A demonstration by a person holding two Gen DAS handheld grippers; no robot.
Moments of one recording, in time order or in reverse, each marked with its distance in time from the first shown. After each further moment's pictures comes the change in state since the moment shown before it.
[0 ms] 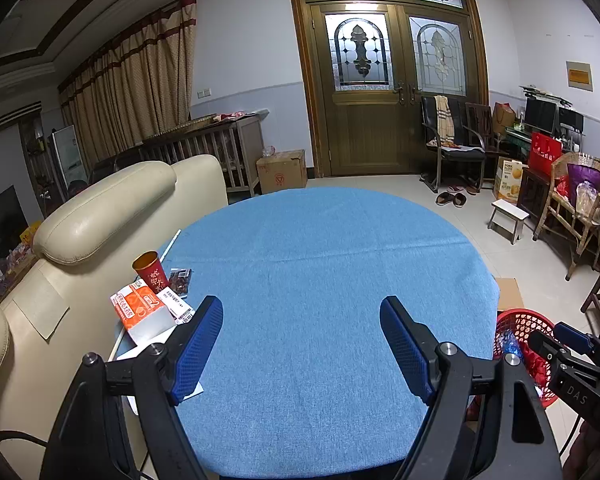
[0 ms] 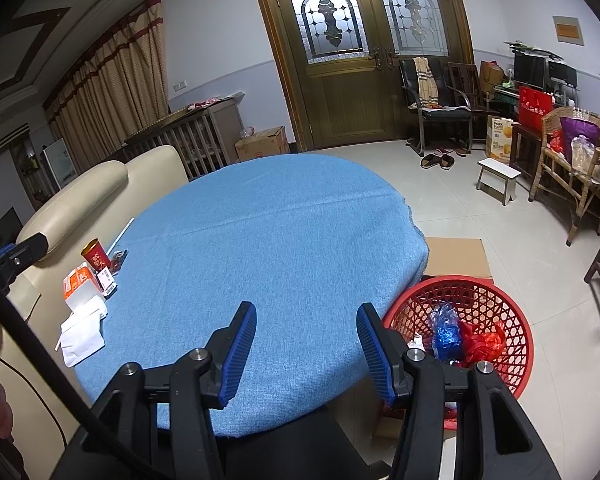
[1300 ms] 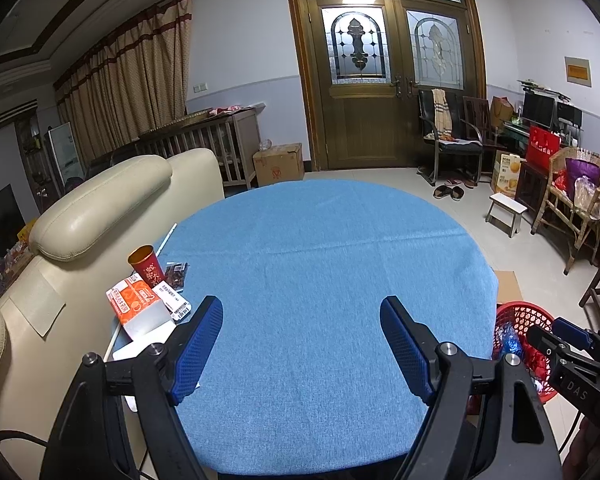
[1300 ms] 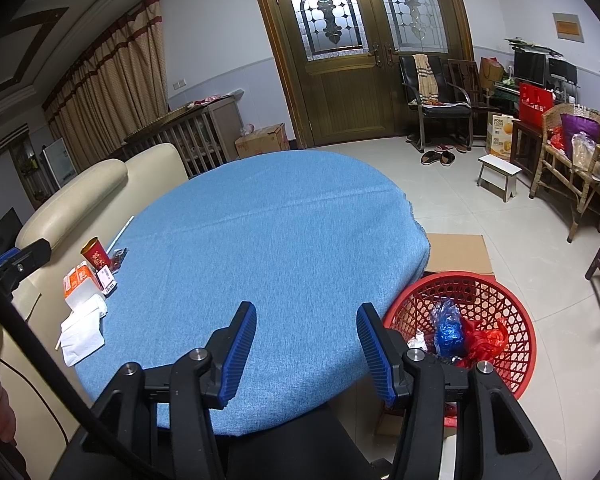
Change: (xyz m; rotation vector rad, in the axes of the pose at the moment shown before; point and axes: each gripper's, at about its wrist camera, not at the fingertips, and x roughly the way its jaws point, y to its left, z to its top) left arm 0.003 -0.006 -0.005 0.006 0.029 -0.009; right arm 0.004 0.001 -0.003 0.005 0.012 0.002
